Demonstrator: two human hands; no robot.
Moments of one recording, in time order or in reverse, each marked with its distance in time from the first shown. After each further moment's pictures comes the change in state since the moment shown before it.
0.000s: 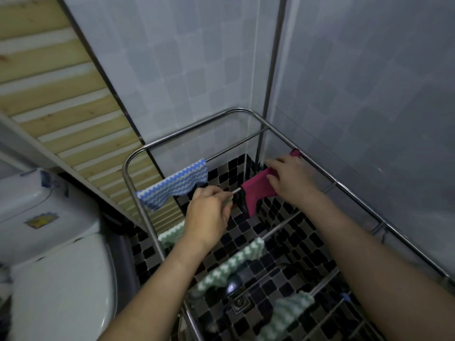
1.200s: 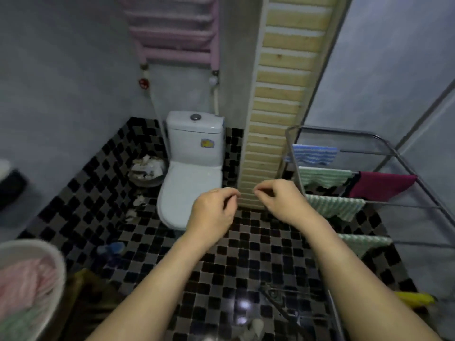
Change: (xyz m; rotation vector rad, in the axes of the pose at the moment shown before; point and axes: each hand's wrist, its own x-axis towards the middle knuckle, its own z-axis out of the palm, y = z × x) left_hand -0.413 -0.001 -0.173 -0.129 0.516 -0.490; right_hand -0.321 -0.290 0.018 0.206 -0.313 -0.648
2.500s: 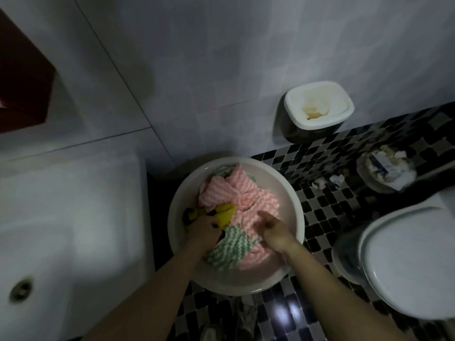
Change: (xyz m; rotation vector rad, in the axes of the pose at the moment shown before) left_hand -0.248 -0.402 -0.244 -0.127 0.209 -1.513; right_hand 0.092 -0.347 0.494 0.270 -1.153 0.100
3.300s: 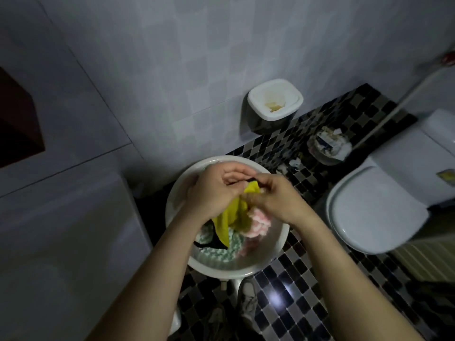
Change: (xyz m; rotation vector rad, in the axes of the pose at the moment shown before) left_hand -0.074 0.079 -0.102 -0.528 -0.115 0.791; right_hand -0.123 -0.092 0.010 -0.110 0.189 -0.604
